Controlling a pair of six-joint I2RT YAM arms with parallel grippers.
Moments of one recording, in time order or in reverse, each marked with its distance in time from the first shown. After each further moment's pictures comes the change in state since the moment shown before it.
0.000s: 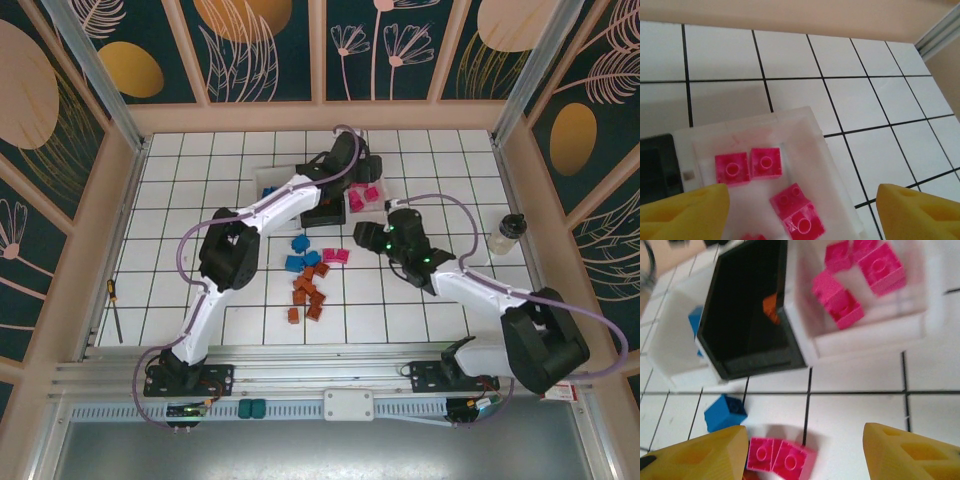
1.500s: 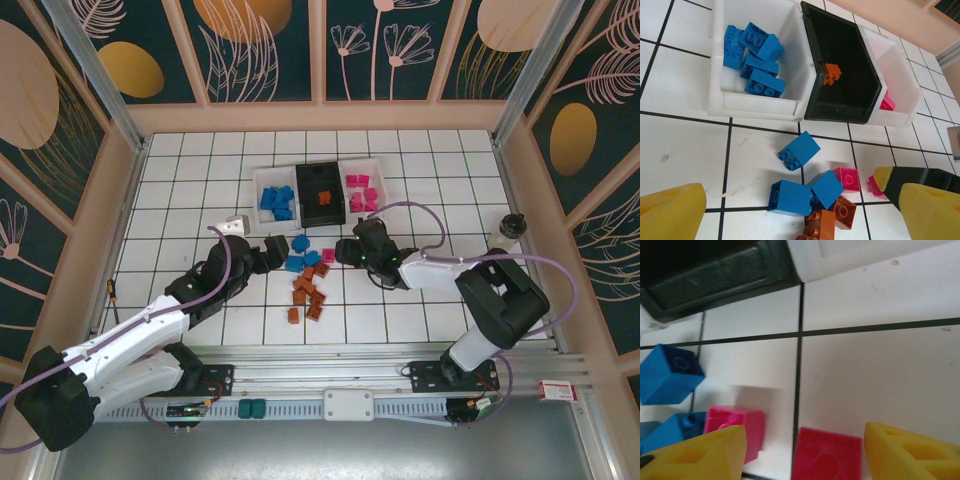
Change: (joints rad) left arm 0.003 -1.377 -1.541 0.205 -0.132 -0.197; right arm 0.117 0.280 0.075 -0.024 0.097 0.085
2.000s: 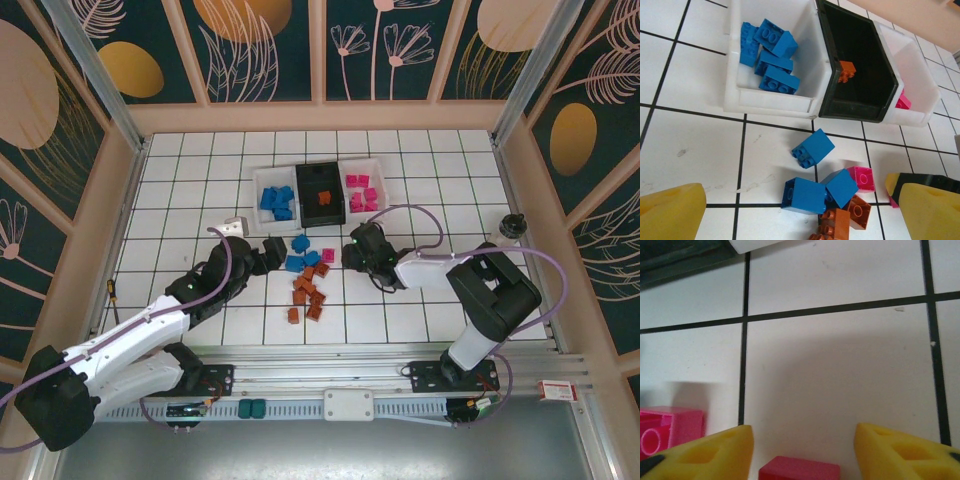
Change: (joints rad) left arm 0.000 0.002 -0.006 -0.028 -0.033 -0.001; right arm 0.008 0.035 0.001 -0.045 0.070 -0.032
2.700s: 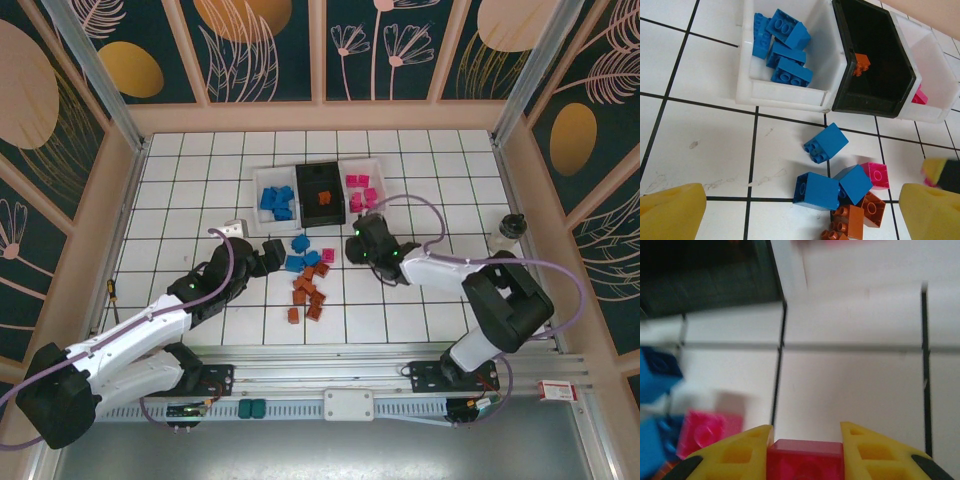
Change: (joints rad) left arm 0.000 0.016 -0.006 -0.020 -0.013 -0.006; right arm -0.042 -0.089 0.085 -0.077 -0.017 -0.106
